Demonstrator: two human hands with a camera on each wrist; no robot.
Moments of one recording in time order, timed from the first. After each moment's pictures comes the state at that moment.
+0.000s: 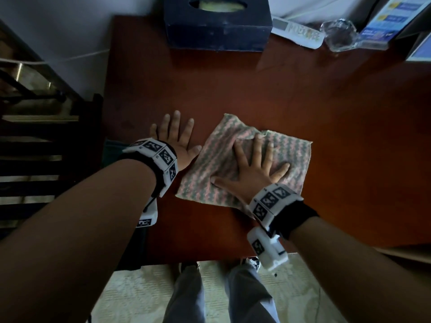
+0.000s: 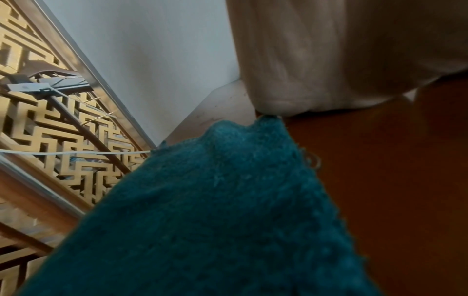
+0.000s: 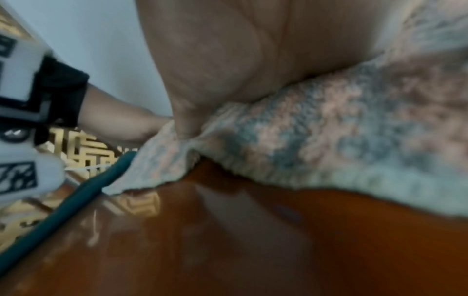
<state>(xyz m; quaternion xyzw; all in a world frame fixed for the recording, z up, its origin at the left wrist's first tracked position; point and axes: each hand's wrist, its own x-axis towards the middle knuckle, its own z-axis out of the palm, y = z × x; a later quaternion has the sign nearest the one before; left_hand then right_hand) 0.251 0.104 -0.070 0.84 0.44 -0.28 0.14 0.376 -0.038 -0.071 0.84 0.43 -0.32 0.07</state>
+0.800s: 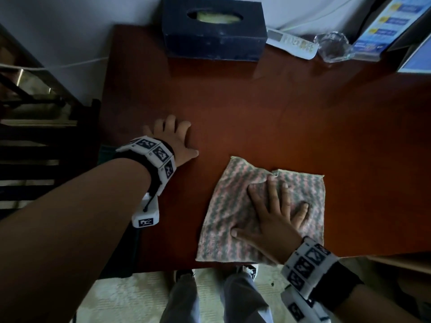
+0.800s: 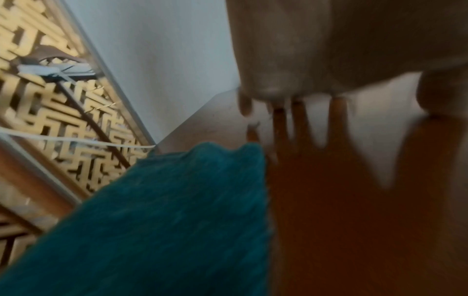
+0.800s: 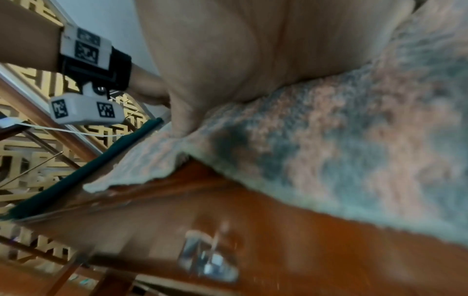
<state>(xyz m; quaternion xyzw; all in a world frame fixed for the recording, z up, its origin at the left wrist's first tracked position) 0.264 0.115 -0.052 0.84 0.46 -0.24 0.13 0.381 -0.131 -0.063 0.82 0.47 -0.32 0.09</state>
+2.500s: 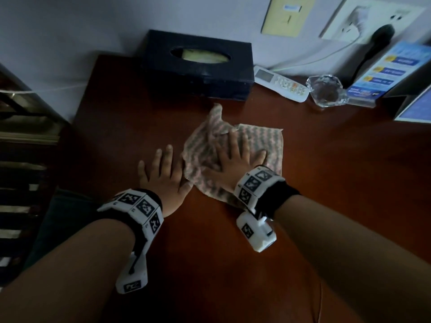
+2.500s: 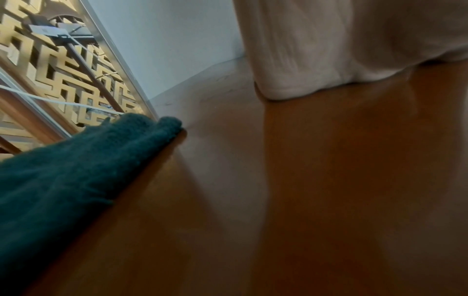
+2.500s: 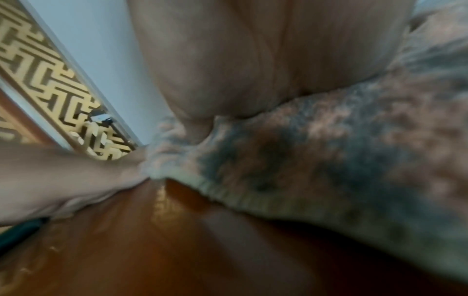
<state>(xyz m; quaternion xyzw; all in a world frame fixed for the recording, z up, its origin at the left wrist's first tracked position) 0.320 0.109 -0.072 0.81 0.48 -0.28 0.20 0.484 0.072 -0.072 0.78 0.54 -0.28 0.11</state>
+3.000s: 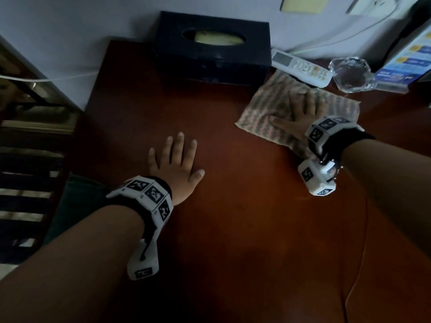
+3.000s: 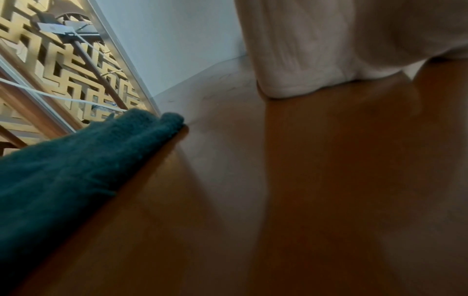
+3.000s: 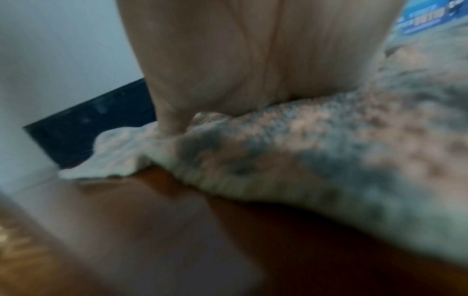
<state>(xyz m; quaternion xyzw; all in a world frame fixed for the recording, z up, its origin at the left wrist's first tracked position) 0.318 0.109 -0.077 0.81 0.49 -0.27 0.20 0.627 0.094 -0.077 0.86 0.44 -0.24 0.07</state>
